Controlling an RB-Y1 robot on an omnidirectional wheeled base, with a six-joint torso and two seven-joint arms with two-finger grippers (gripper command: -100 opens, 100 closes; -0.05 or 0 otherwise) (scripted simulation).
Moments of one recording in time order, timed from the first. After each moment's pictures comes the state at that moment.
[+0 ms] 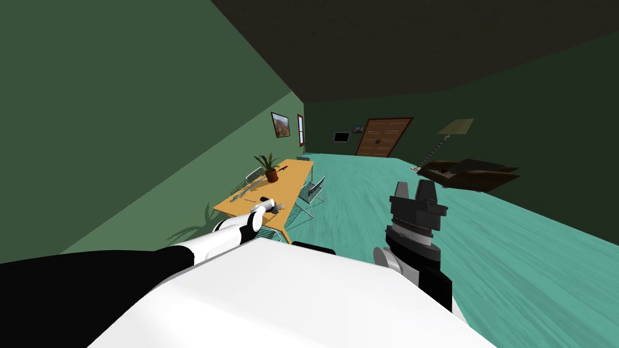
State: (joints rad) left arm -0.53 0.33 0.57 -0.40 0.18 0.54 0.11; right arm 0.54 -0.01 -0.04 -2.32 -0.07 -0.62 0.15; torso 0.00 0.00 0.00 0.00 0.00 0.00
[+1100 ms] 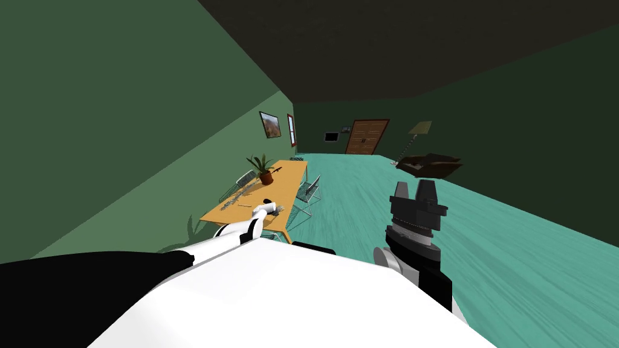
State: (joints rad) left arm -0.45 0.29 0.47 -0.51 0.07 0.55 0.40; right arm 0.54 -0.01 -0.04 -2.32 -0.07 -0.62 0.15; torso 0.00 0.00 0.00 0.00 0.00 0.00
